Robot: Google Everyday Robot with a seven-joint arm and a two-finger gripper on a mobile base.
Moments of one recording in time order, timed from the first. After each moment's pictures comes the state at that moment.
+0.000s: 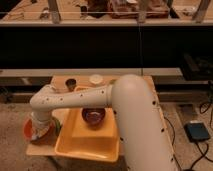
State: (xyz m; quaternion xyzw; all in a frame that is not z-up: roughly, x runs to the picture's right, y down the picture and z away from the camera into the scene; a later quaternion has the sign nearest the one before) arm -0.350 0.212 0.752 -0.30 -0.34 -0.31 0.84
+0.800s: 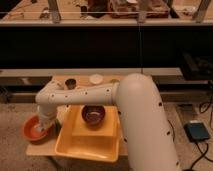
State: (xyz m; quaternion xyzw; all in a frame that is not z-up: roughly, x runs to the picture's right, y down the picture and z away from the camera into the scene) arm -0.331 0.176 0.778 -0.27 -0.32 -0.27 0.87
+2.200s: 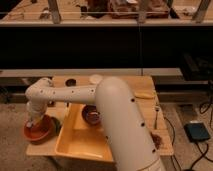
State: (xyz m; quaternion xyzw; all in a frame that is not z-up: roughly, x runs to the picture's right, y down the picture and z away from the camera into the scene) arm -0.412 0.160 0.802 -0.24 -0.37 -0.32 0.84
